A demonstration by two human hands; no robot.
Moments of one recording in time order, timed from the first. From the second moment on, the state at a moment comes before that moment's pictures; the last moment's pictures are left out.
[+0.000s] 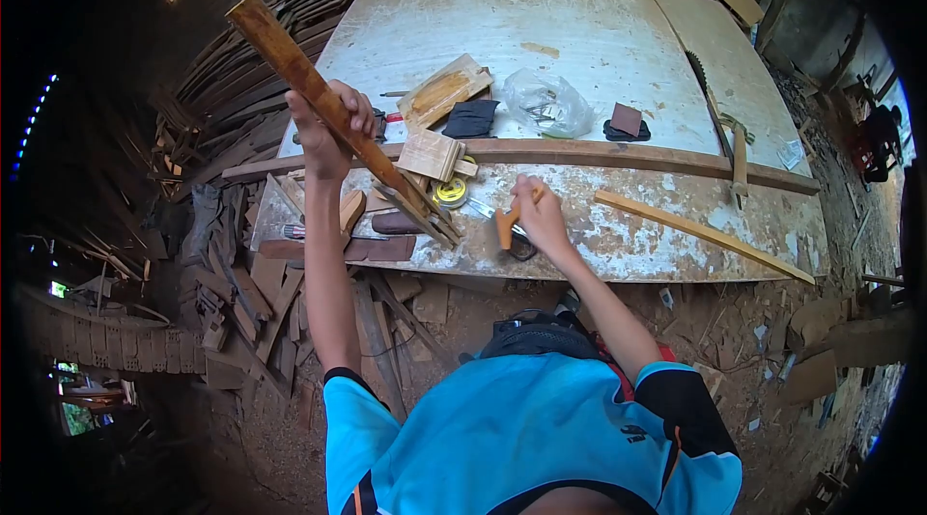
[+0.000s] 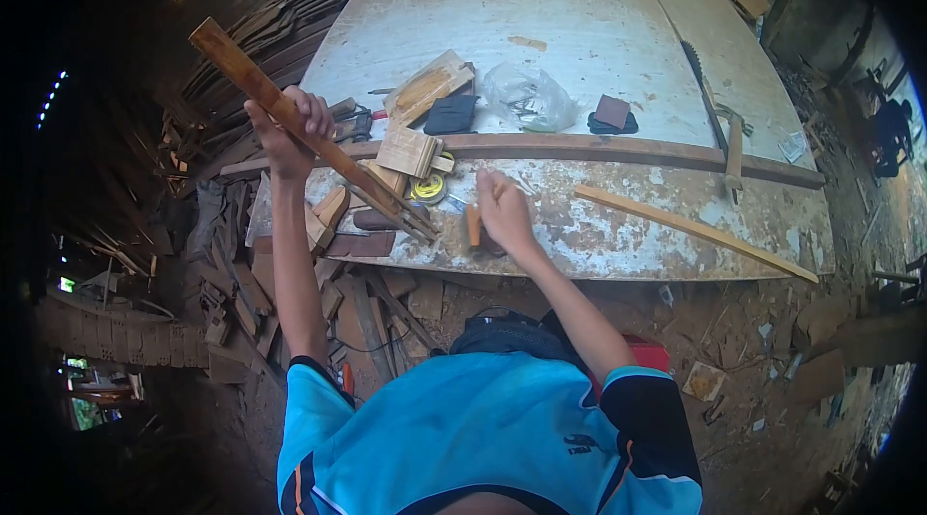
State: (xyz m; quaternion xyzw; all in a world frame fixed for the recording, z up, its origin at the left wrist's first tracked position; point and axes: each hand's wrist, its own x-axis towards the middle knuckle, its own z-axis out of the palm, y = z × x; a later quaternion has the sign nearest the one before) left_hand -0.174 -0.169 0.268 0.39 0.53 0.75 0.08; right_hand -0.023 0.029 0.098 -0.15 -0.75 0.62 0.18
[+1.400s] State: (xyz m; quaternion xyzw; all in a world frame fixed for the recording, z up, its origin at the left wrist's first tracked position) left_hand -0.159 -0.126 0.254 0.35 0.56 0.75 -0.09; right_hand 0.051 0.082 0.086 -0.15 -0.68 0.64 0.32
